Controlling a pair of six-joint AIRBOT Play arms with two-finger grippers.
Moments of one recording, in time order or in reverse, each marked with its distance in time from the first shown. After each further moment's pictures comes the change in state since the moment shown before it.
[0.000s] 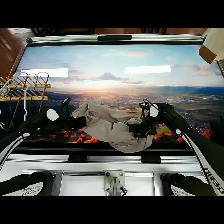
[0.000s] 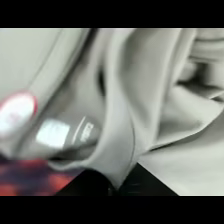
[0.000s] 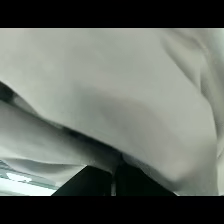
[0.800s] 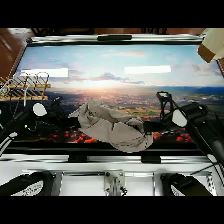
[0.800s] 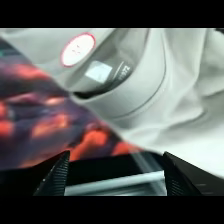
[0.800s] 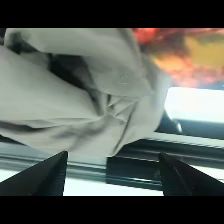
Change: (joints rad) left arm 0.087 0.072 0.040 0.118 -0.292 -0.056; right arm 0.000 0.370 0.012 -0.258 0.149 0.064
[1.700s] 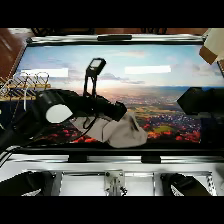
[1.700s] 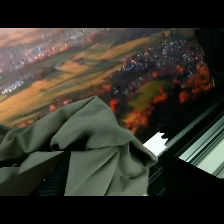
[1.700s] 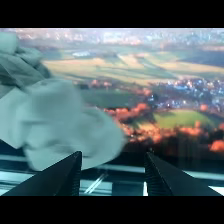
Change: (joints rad) left arm -0.635 0.008 0.571 0.207 0.137 -0.189; right arm 0.000 0.097 0.729 -0.153 0.387 0.029
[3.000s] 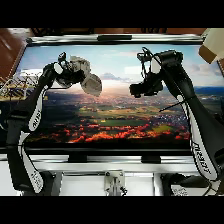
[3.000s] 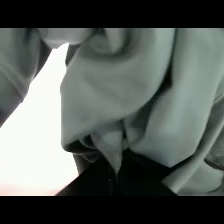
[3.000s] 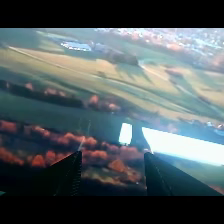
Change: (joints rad) left arm 0.707 -0.929 0.689 -0.113 -0.017 0.102; right arm -0.001 -0.676 0.058 0.083 -0.273 -0.174
